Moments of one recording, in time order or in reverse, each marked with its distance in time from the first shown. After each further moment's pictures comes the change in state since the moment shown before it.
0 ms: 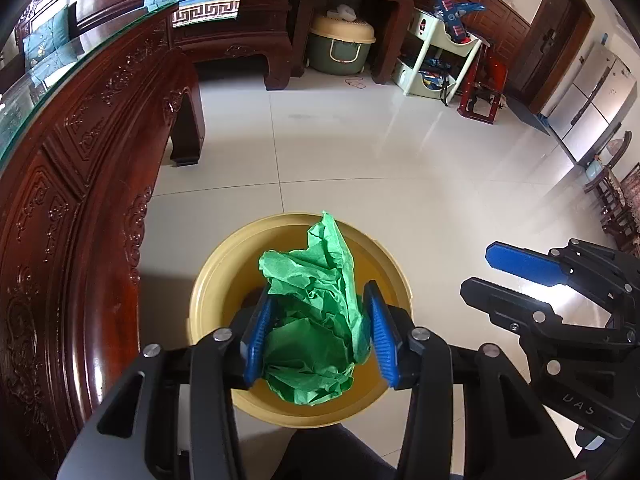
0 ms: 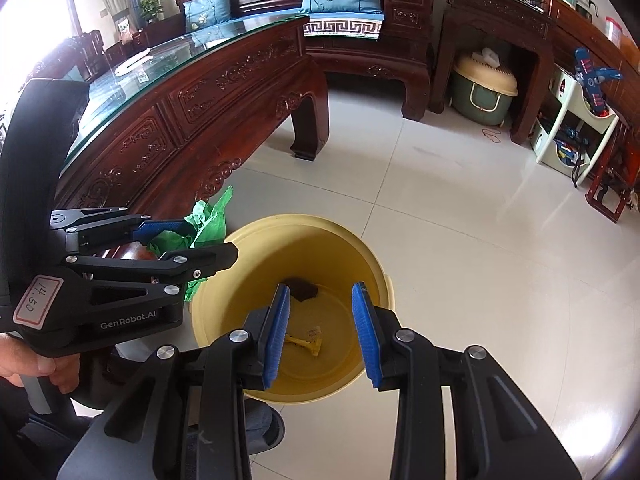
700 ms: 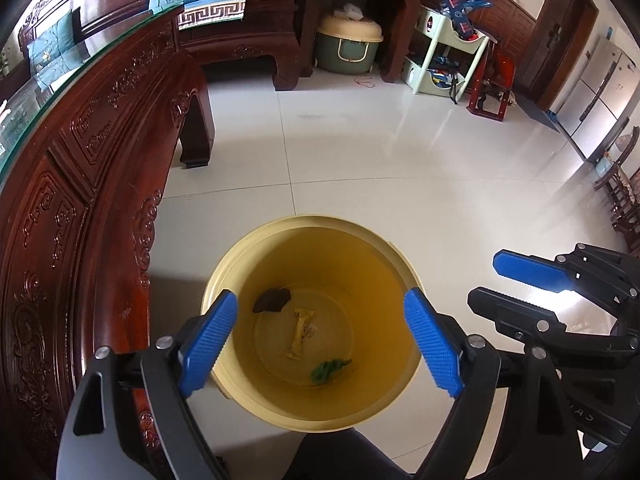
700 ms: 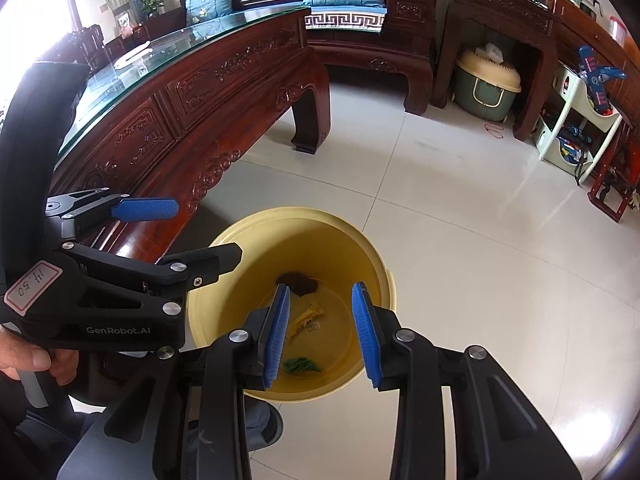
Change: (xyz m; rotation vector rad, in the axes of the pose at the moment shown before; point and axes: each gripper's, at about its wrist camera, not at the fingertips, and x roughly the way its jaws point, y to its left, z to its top) left arm 0.002 0.003 0.004 0.002 0.009 0.043; right arm 0.010 -0.001 -0.003 -0.012 0.022 0.006
